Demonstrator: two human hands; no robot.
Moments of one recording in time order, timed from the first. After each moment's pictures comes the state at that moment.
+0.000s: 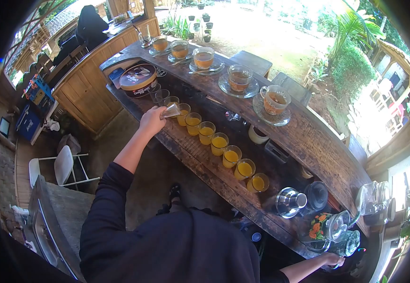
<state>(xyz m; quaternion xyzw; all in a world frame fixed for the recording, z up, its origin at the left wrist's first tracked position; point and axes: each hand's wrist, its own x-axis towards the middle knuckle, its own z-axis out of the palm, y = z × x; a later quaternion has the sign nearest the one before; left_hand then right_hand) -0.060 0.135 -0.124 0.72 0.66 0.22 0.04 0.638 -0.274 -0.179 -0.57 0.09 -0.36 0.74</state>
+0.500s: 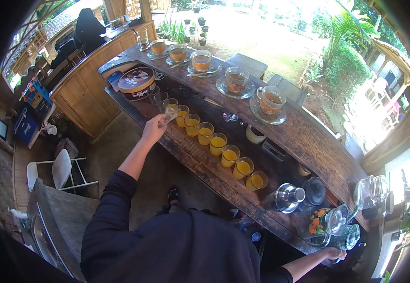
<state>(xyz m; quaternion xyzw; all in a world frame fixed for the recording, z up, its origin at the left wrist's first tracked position) -0.071 0.132 -0.178 0.71 0.60 0.37 0.08 0.696 -0.302 -0.227 -0.60 -0.01 -0.41 0.68</state>
